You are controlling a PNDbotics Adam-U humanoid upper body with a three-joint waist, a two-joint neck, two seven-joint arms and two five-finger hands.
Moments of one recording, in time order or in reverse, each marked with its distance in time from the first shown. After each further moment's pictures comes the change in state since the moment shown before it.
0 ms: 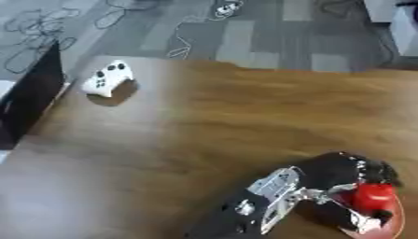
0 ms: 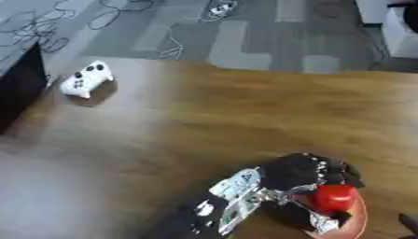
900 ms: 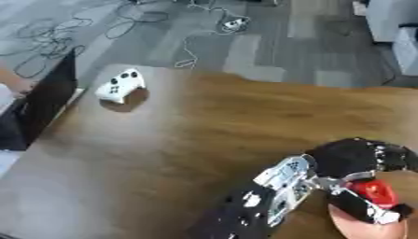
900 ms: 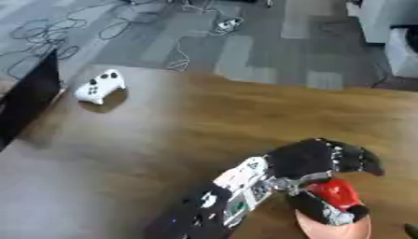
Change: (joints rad) left arm -0.035 0.000 0.002 -0.109 0.079 0.025 -0.074; right arm 0.036 -0.002 -0.001 0.001 -0.019 0.000 -0.001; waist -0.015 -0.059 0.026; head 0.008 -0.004
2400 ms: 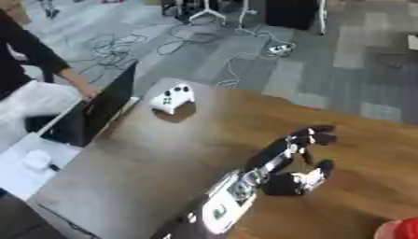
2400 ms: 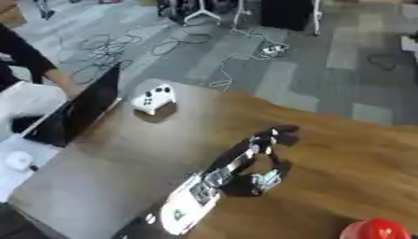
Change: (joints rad) left arm 0.249 0.188 0.024 -0.142 0.746 0.091 -0.006; right arm -0.040 -0.080 0.020 -0.007 -0.154 0.031 0.023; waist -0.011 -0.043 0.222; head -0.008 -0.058
